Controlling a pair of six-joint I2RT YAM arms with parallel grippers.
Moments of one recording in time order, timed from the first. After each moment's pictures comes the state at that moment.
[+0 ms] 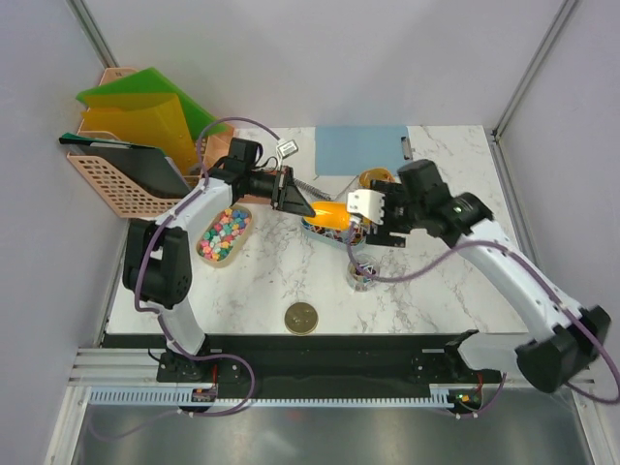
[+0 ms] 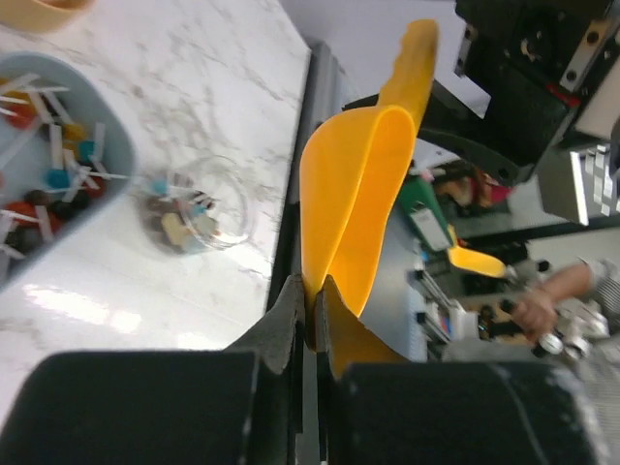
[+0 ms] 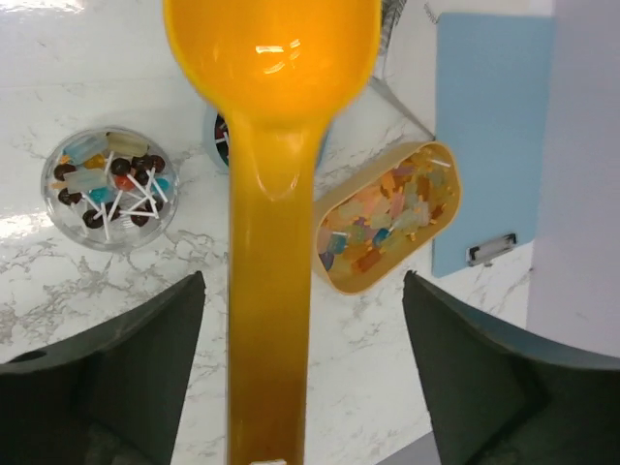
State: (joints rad) left arm -0.30 1.78 1.37 -0.38 1.28 -0.22; right arm 0.54 1.35 1.34 -0.85 -0.16 -0.98
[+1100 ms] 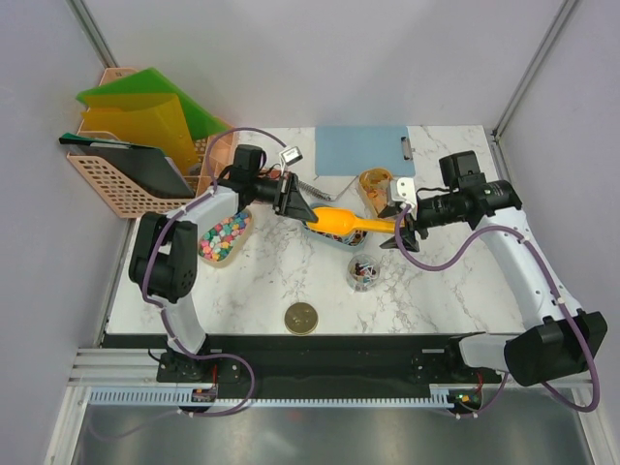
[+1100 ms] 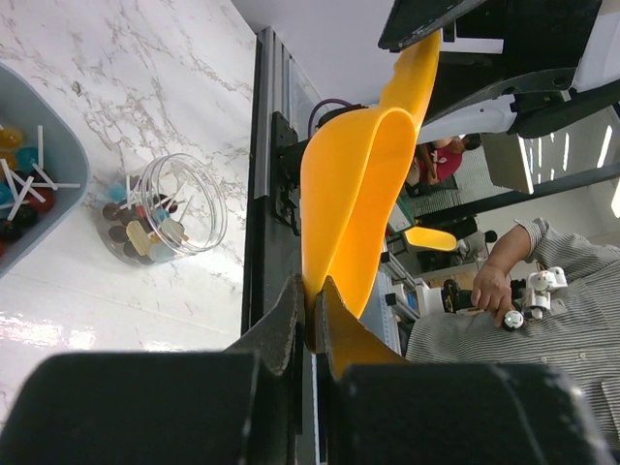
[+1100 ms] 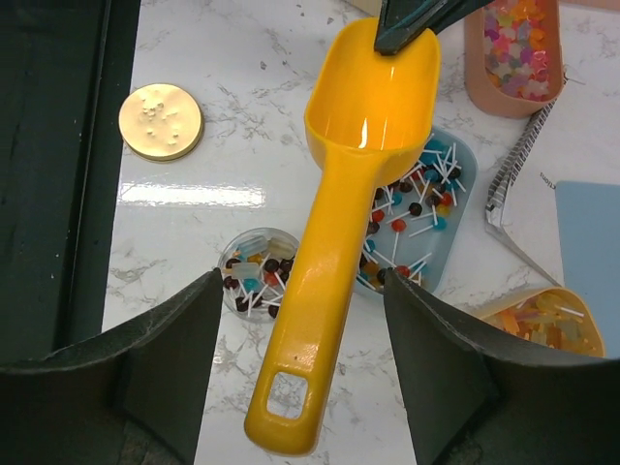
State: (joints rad) left arm -0.31 1.84 1.26 -0.09 1.45 -0.38; right arm 0.21 1.29 1.31 -1.06 -1.00 -1.18
